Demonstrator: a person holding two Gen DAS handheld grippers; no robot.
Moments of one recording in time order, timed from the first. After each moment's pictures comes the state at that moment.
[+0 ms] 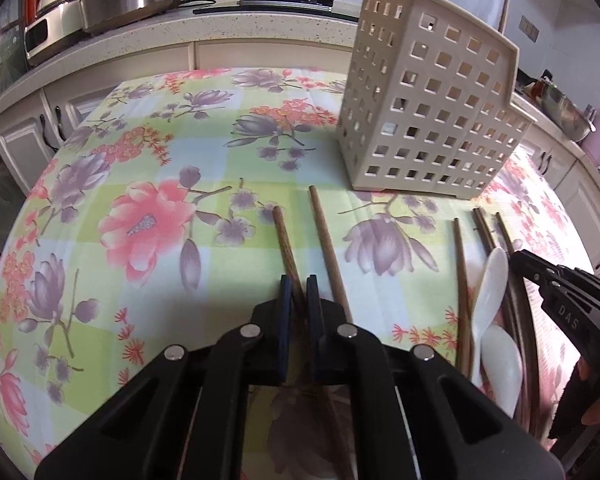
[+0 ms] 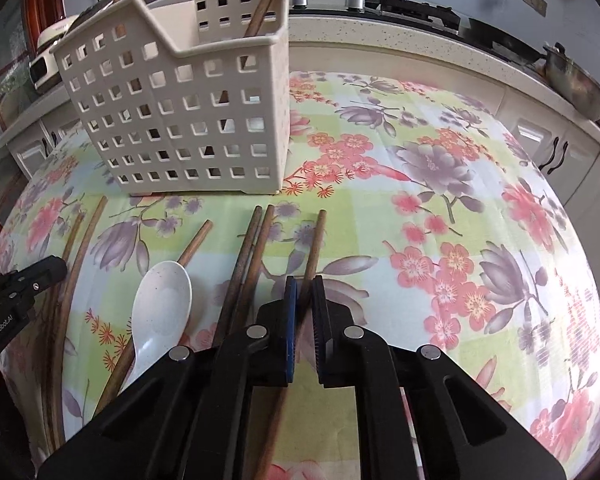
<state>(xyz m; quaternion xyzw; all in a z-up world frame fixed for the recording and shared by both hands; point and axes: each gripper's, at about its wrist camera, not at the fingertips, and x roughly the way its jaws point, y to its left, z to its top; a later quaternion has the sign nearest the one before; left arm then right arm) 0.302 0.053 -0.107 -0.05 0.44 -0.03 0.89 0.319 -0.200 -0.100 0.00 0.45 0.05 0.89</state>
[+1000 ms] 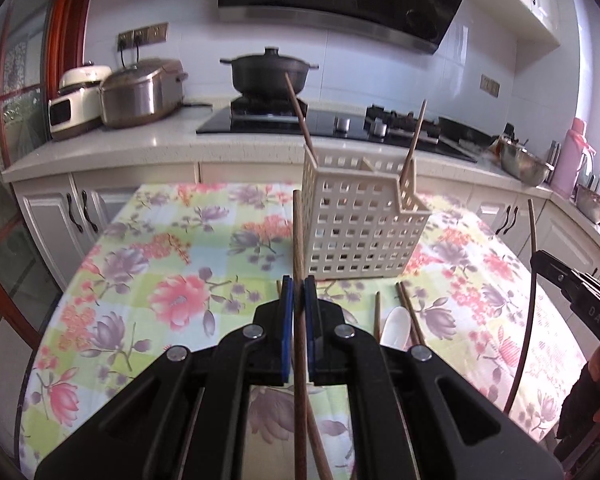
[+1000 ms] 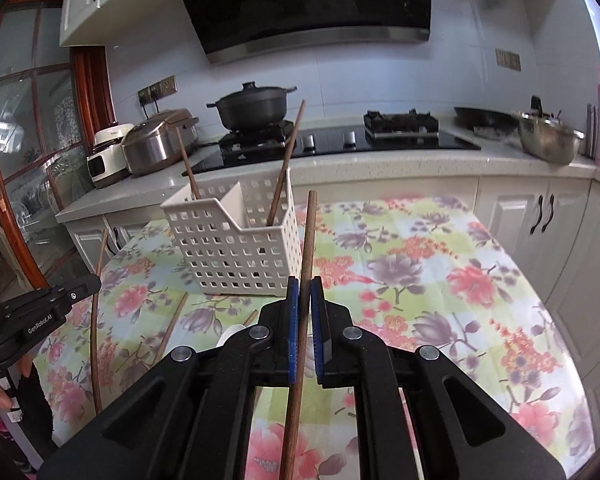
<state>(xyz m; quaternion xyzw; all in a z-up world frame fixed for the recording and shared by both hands) 0.210 0.029 0.002 -0.04 0.28 -0.03 0.96 0.215 -0.247 0.010 0.04 0.25 0.11 0.96</state>
